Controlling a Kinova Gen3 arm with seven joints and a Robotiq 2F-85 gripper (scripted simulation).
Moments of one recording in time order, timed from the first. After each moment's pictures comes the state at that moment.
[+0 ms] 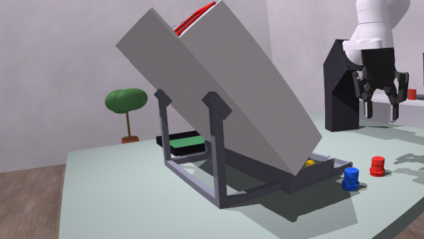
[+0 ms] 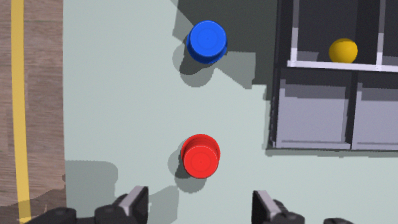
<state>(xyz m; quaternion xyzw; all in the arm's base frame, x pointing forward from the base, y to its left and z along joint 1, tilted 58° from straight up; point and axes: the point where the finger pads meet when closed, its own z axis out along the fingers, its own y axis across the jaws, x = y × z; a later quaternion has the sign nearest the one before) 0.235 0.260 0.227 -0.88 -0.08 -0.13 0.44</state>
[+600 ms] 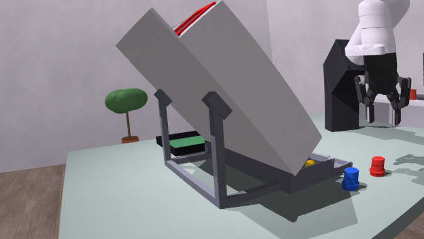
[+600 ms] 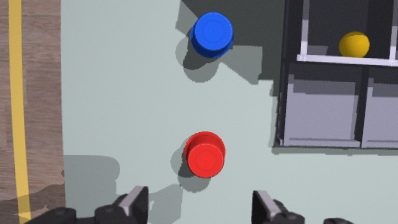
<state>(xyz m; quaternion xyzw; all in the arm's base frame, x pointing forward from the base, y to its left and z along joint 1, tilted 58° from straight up) 0.234 0.270 0.224 -0.88 -0.09 -0.13 0.44</state>
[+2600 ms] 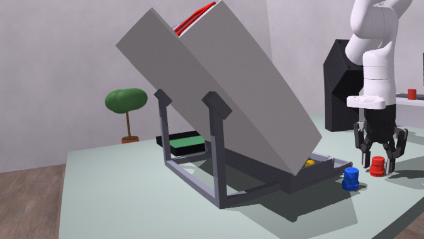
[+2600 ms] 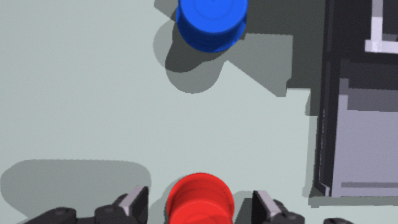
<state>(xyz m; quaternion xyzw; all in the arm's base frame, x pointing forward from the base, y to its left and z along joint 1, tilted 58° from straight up) 0.263 0.354 0.166 -0.88 -0.08 -0.15 0.45</state>
